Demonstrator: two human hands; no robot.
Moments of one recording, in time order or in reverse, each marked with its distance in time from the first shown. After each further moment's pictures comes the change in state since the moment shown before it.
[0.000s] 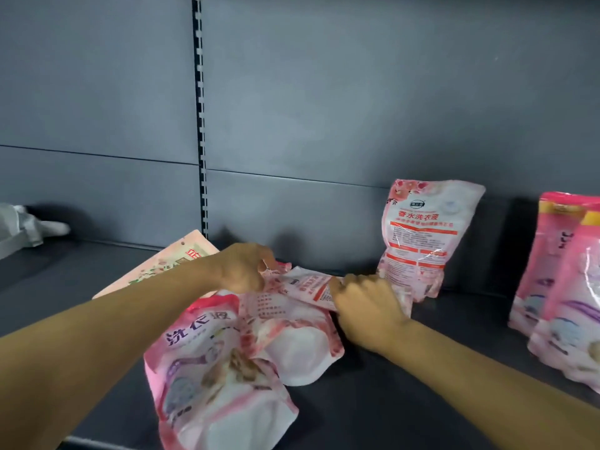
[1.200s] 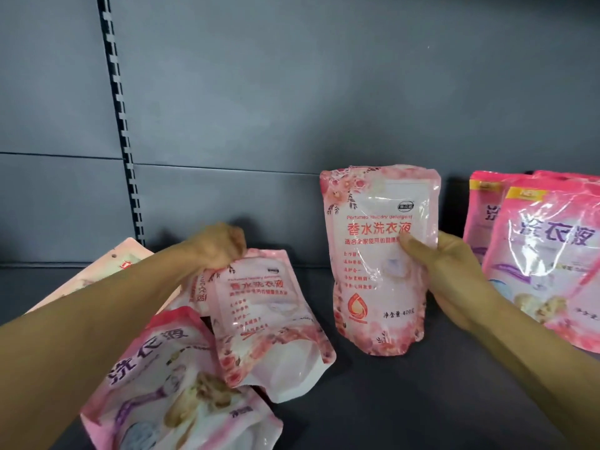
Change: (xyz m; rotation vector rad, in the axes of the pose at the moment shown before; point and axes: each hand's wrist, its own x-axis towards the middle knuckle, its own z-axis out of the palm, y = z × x) left_hand 0.059 0.009 -0.002 -0.062 0.090 0.081; right_hand -0.064 0.080 -0.022 1.780 0.558 0.613
